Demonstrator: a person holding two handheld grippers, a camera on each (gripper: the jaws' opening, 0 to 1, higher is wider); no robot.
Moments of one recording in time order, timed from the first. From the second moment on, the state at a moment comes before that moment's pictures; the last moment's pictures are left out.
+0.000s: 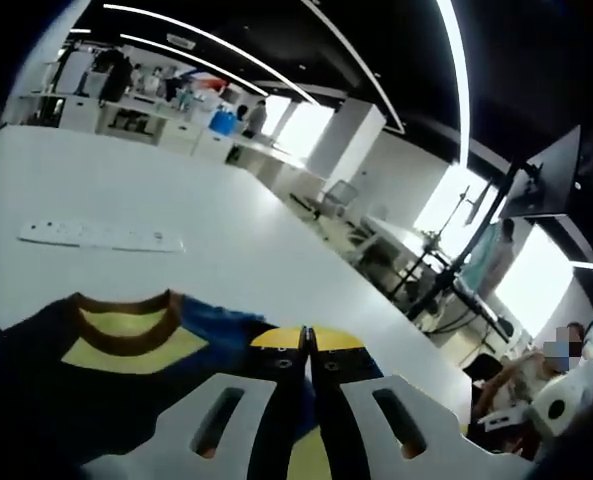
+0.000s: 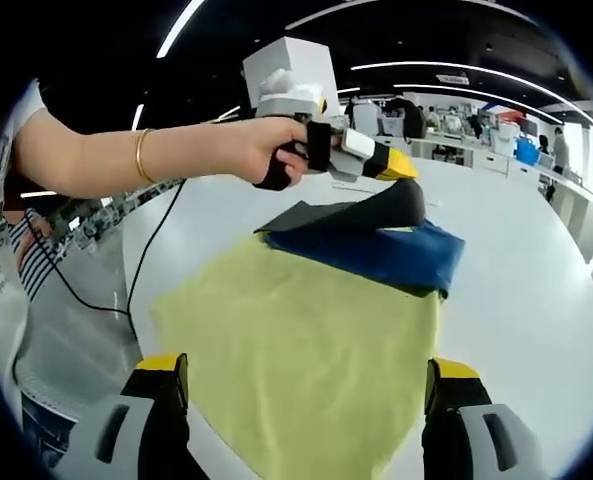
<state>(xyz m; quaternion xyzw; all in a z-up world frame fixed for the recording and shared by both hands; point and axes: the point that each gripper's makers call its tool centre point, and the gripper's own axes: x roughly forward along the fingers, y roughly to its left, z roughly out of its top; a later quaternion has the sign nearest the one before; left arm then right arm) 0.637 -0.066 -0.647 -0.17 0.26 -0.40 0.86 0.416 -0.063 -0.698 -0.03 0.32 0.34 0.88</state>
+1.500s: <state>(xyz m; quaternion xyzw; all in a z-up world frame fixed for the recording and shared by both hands) 0.577 -0.033 -0.655 -0.07 0.24 -0.48 0.84 0.411 -0.067 -0.694 -0.06 0.33 0.39 0.86</state>
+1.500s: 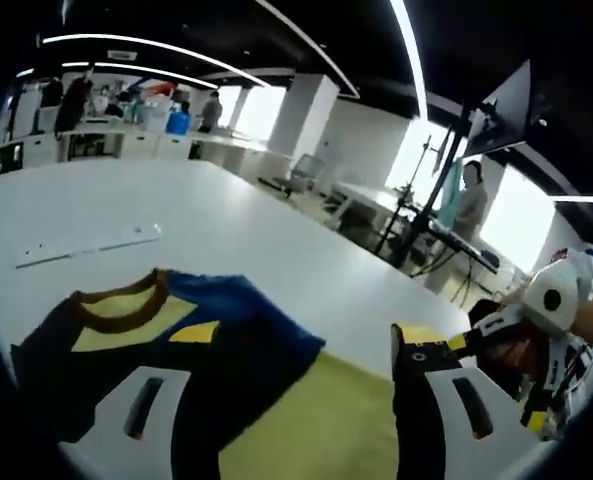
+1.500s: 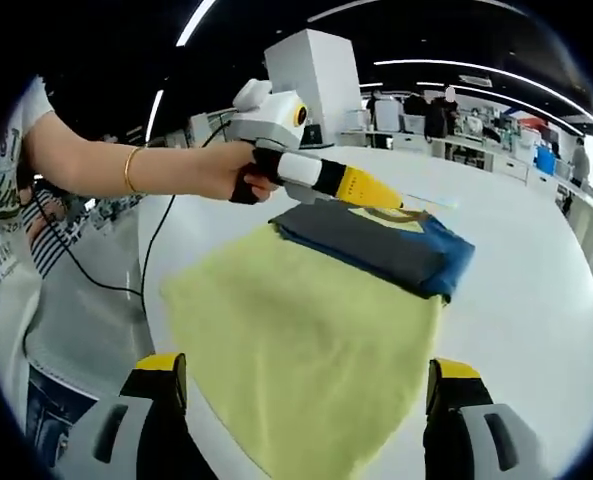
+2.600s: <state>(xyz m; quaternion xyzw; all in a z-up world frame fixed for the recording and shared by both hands) 0.484 0.020 -0.632 -0.03 0.21 -0.53 0.82 0.380 -0.060 -0.704 -0.11 0.36 0.44 0.82</state>
